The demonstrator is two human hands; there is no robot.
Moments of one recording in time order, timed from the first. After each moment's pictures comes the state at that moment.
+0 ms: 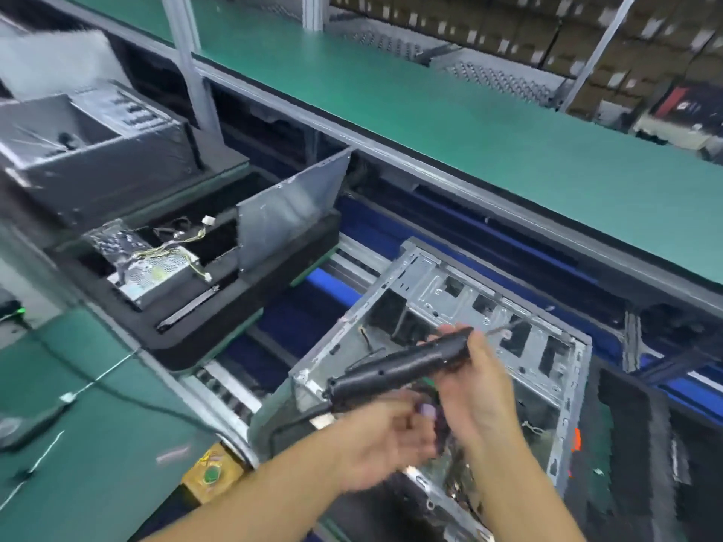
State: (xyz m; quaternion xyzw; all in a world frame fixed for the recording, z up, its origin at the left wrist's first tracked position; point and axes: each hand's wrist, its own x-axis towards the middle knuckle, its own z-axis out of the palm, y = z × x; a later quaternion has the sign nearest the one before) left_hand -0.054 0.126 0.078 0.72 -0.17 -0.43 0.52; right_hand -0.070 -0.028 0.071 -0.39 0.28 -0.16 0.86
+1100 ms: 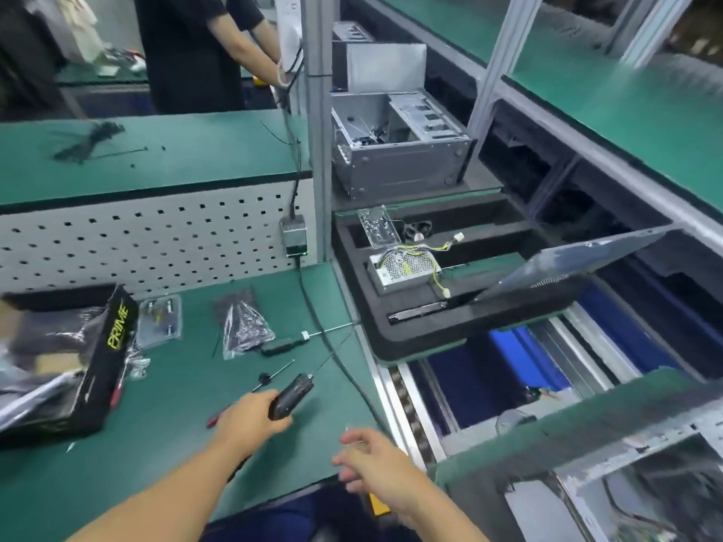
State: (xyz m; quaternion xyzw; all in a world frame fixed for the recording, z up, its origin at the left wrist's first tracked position) left_hand -0.032 0.560 -0.101 0.94 0.20 -0.18 0.20; right_hand -0.012 0.314 -0.032 -0.72 0.04 0.47 0.52
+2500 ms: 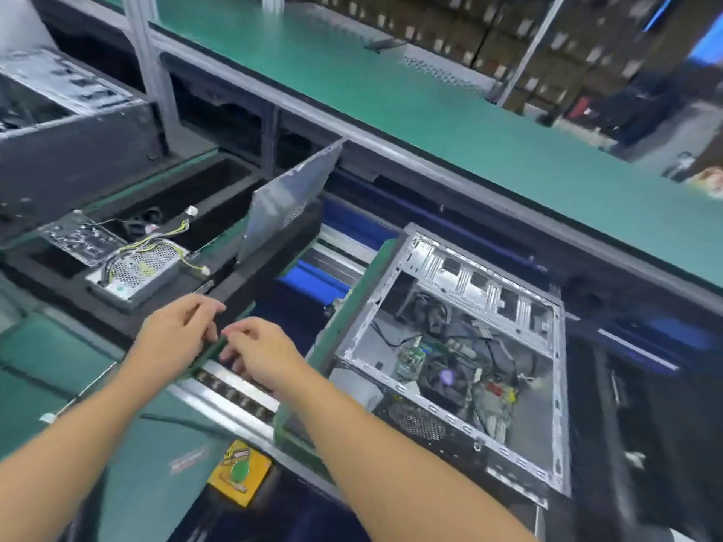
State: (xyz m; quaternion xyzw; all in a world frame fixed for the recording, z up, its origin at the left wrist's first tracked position) left_hand 0.118 0.392 0.005 0.86 -0.10 -0.05 0.49; right_hand 0.050 0.252 0.027 -0.74 0.17 0.13 0.64
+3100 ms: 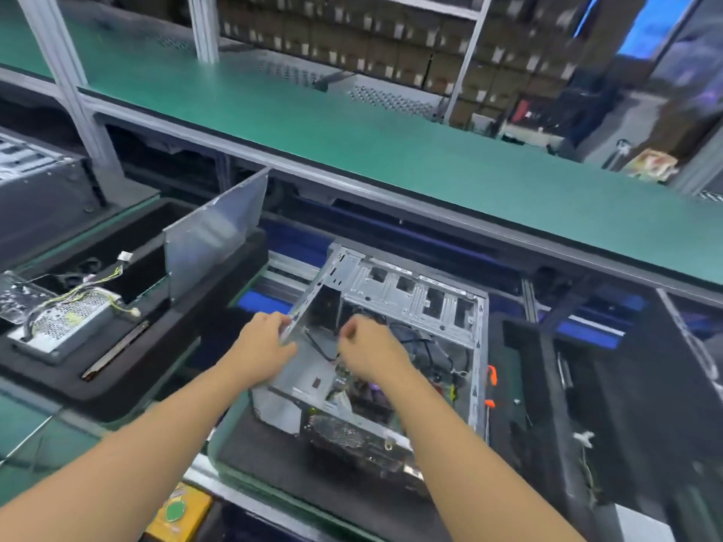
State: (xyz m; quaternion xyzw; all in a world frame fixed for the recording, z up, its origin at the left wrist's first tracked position) left_hand 0.054 0.179 0.048 0.91 -0.23 -0.17 0.29; right_hand -0.059 0.023 0.097 -0.92 0.26 0.05 0.29
